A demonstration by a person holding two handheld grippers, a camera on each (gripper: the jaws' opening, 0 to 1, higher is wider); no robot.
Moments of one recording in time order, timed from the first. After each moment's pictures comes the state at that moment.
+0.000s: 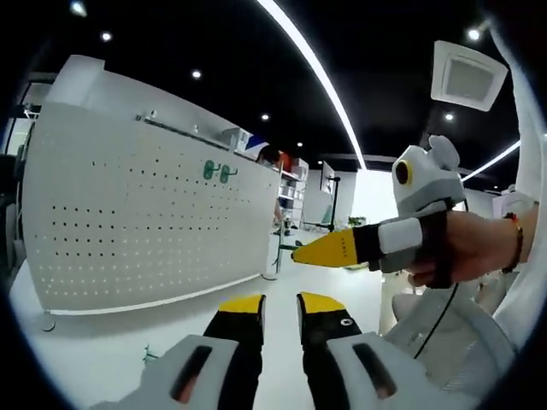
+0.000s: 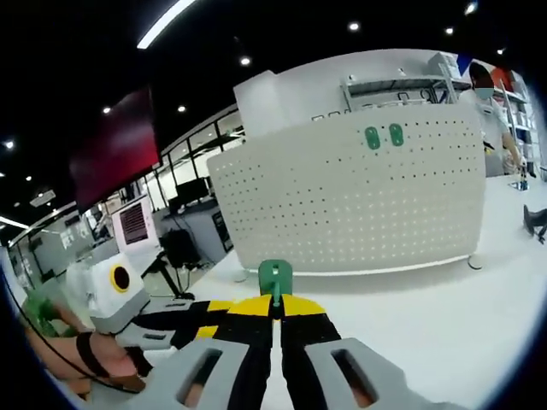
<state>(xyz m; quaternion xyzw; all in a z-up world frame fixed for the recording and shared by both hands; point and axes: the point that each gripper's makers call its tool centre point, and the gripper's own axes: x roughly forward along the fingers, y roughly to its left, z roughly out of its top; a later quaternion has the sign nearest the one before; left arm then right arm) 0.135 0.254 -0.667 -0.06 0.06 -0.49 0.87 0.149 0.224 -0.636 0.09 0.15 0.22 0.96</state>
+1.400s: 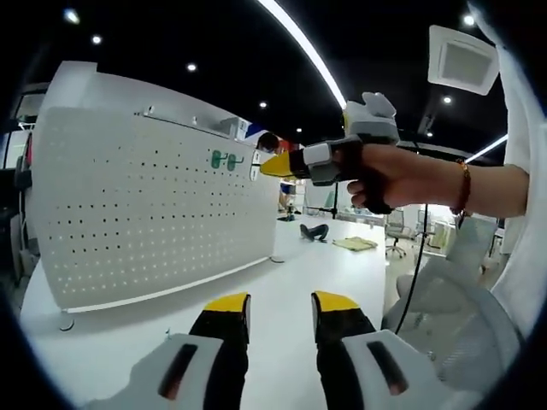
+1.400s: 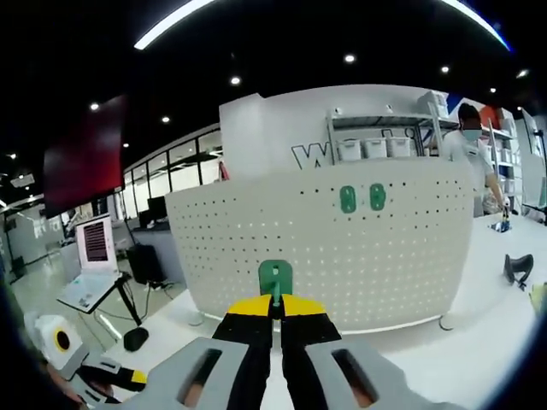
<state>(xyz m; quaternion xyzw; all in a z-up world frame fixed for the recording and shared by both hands) 0.132 0.286 -0.677 -0.03 0.07 -0.48 0.87 0.239 0.184 -0.571 0.04 0.08 0.15 0.98</state>
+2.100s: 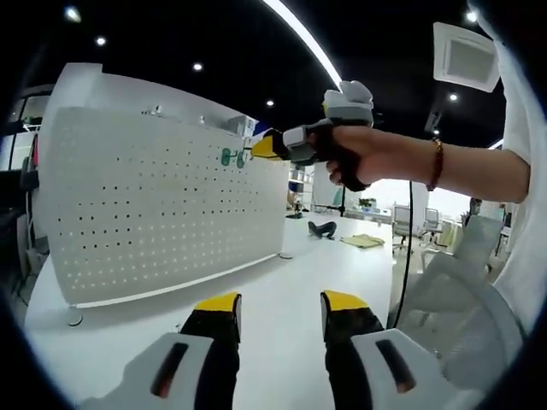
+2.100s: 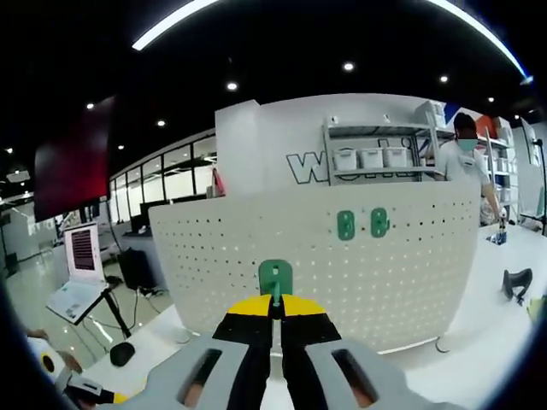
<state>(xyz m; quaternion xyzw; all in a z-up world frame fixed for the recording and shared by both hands) 0.132 0.297 -0.682 -0.03 0.07 -0.47 0.88 0.281 0.177 -0.549 0.04 0.06 0.13 0.99</state>
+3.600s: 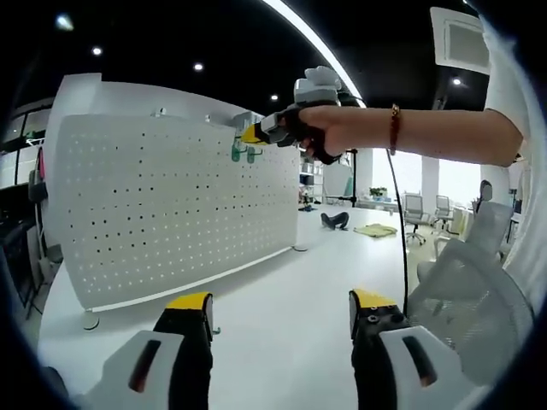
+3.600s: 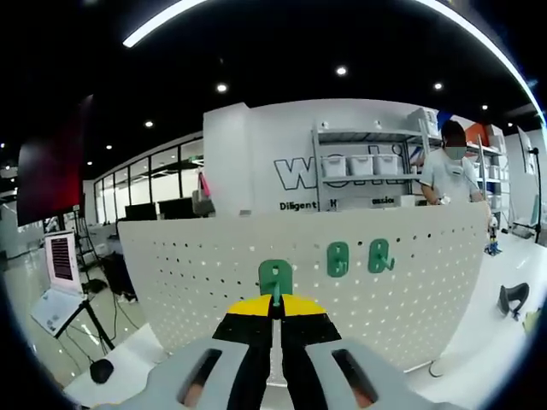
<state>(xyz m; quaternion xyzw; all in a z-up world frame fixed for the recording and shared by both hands) 0.140 0.309 -0.690 0.00 0.07 -0.44 0.89 0.344 0.164 -0.524 0.03 0.05 0.10 0.99</state>
